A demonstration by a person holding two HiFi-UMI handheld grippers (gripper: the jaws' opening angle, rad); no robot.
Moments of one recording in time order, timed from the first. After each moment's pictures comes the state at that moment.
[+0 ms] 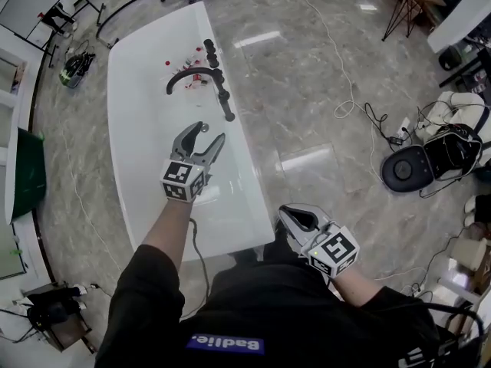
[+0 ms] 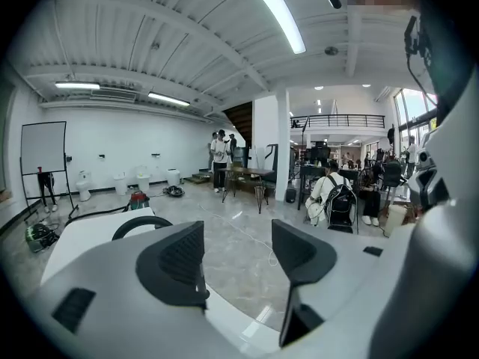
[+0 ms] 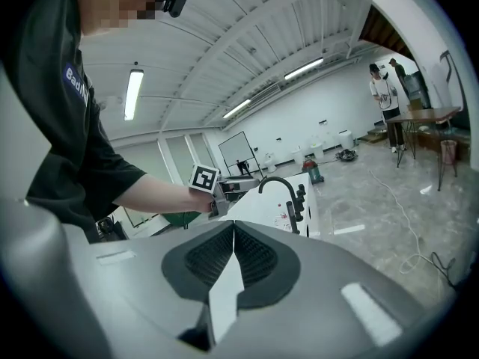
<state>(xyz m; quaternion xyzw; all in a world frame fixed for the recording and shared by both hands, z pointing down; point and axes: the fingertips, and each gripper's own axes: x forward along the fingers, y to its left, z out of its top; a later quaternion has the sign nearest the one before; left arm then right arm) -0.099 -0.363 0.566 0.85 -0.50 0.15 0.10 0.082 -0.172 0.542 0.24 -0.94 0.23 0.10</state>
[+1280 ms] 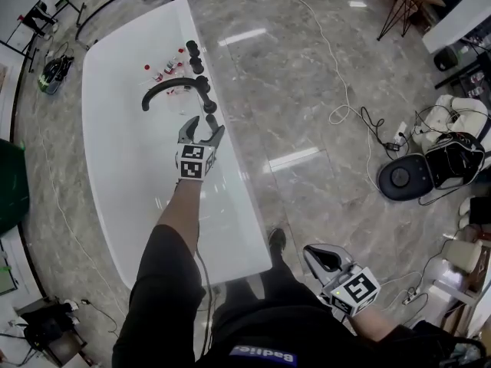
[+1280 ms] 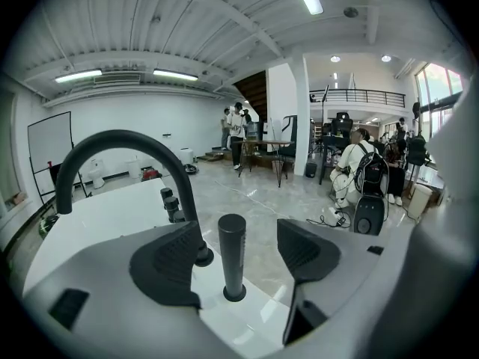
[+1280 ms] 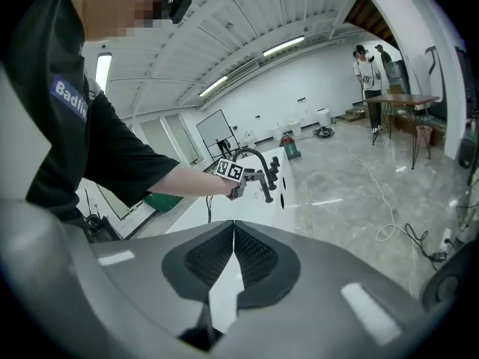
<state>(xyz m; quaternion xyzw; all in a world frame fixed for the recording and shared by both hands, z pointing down) -0.128 -0.522 0.771 0.80 -0.54 0.23 0.14 0.129 -0.196 0.626 0.29 -0.89 0.30 0.18</state>
